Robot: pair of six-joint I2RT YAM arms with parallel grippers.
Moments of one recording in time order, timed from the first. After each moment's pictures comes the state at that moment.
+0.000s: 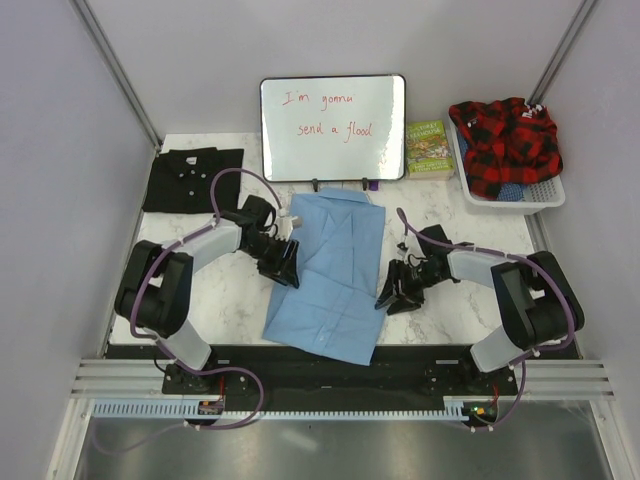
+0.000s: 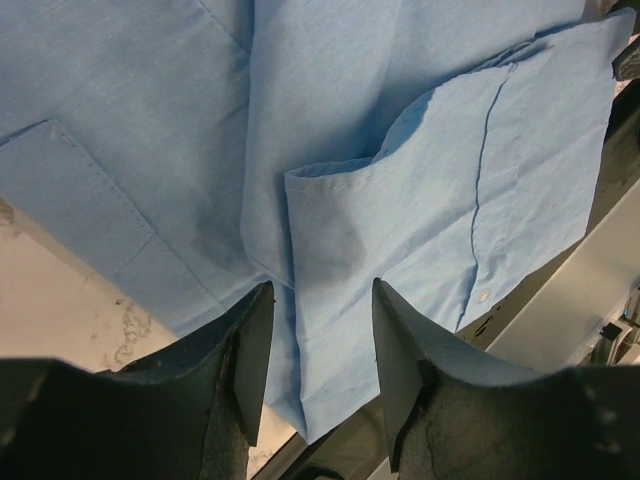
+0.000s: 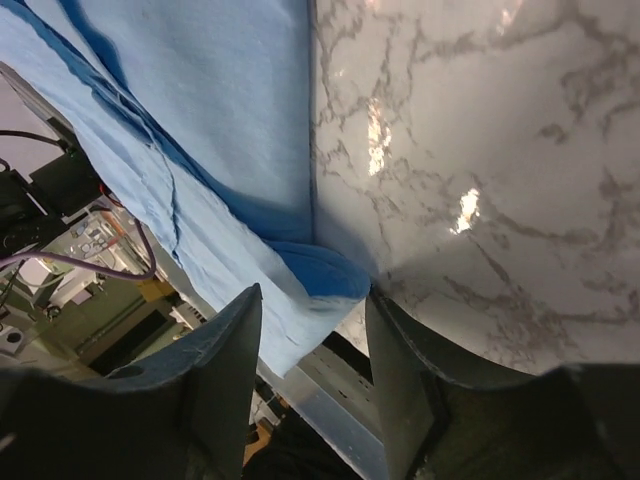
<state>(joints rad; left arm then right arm) -0.36 1.65 0.98 -0.65 0.60 0.03 0.29 1.56 0.64 -0.43 -0.74 0.47</state>
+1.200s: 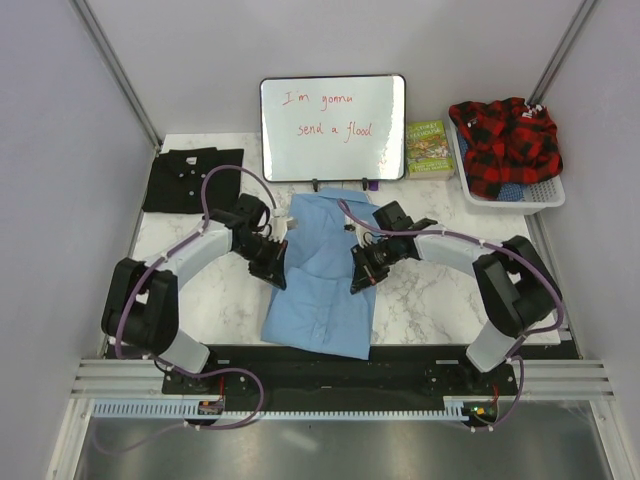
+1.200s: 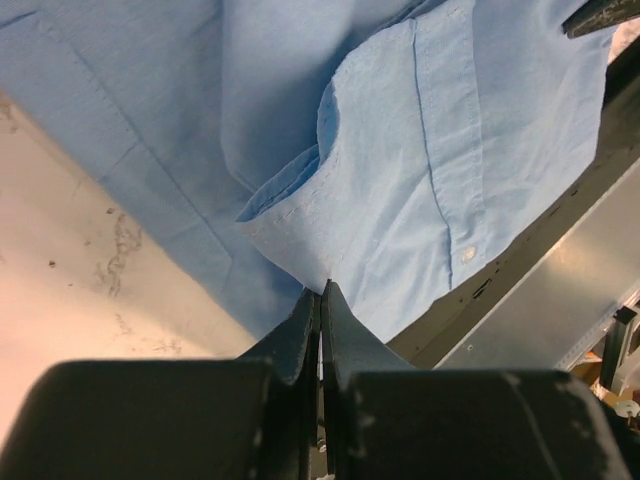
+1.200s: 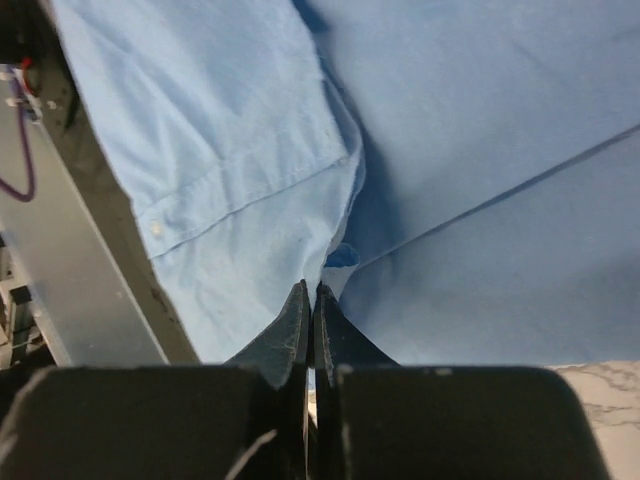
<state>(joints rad) -0.36 1.52 0.99 -0.80 0.57 0.07 0.54 1.65 0.96 -0.43 -0.75 0.04</state>
